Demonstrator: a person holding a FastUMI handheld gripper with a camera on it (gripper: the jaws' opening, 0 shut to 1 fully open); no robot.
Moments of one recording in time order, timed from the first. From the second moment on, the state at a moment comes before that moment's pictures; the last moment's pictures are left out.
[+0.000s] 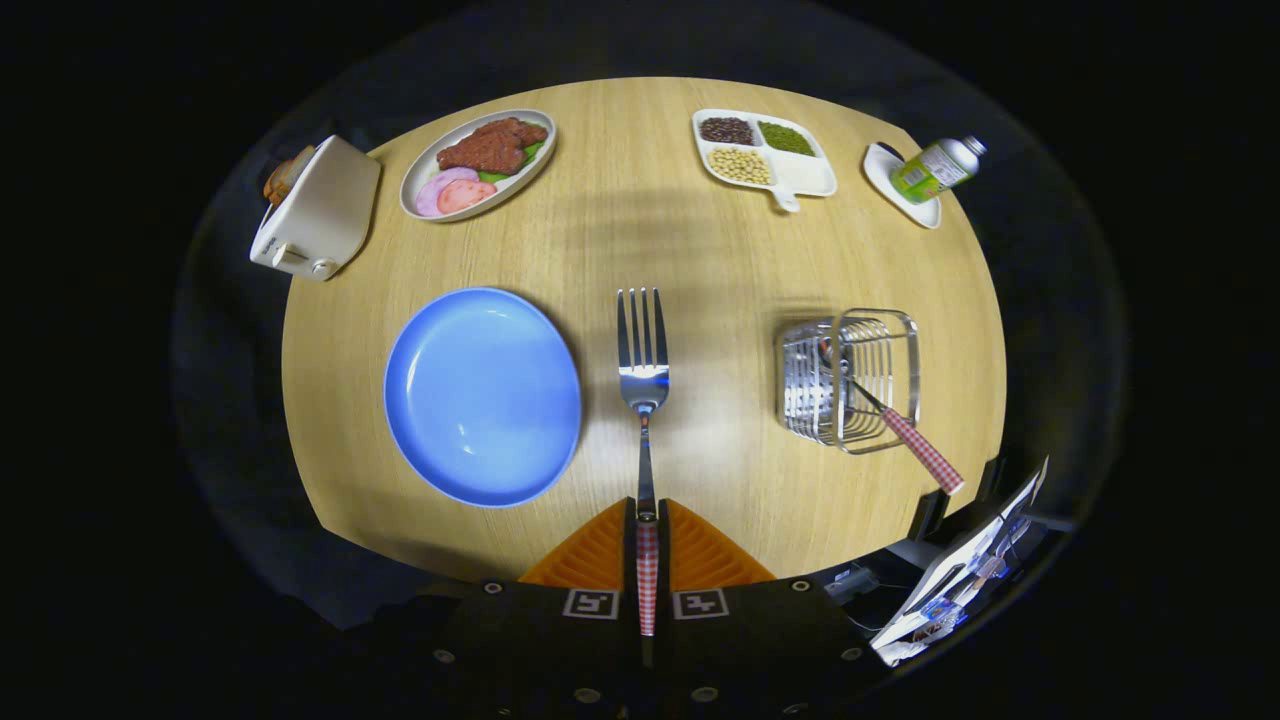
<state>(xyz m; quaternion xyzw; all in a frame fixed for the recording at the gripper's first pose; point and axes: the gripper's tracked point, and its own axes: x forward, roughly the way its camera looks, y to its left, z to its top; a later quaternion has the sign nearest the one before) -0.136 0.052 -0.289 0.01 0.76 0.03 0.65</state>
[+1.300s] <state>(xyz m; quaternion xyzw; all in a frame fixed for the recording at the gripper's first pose) -0.119 -0.090 -0.304 -0.10 0.91 0.14 0.37</state>
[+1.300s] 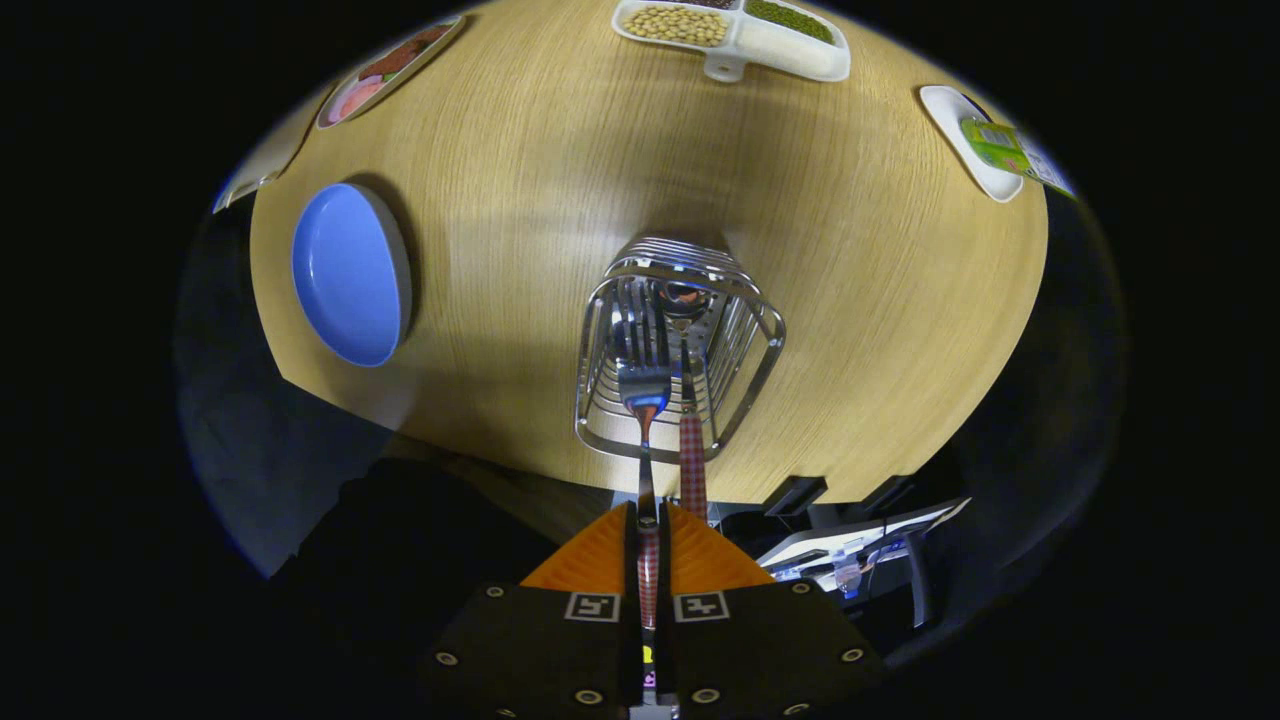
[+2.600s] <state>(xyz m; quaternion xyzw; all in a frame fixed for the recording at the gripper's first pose) -0.095 -0.082 -0.322 -0.09 0.91 0.14 0.37</state>
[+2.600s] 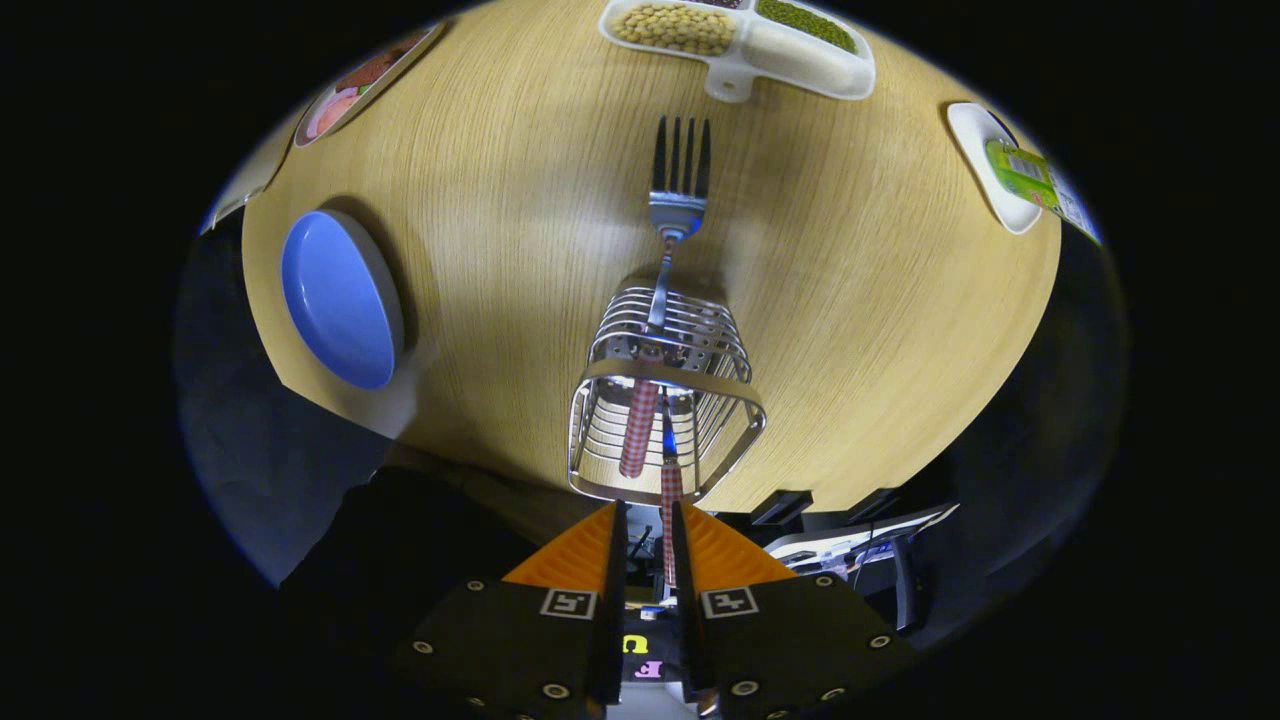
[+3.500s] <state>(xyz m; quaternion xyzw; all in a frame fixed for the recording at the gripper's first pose) -0.043 -0.069 -0.258 0.06 0.63 0.11 0.77</state>
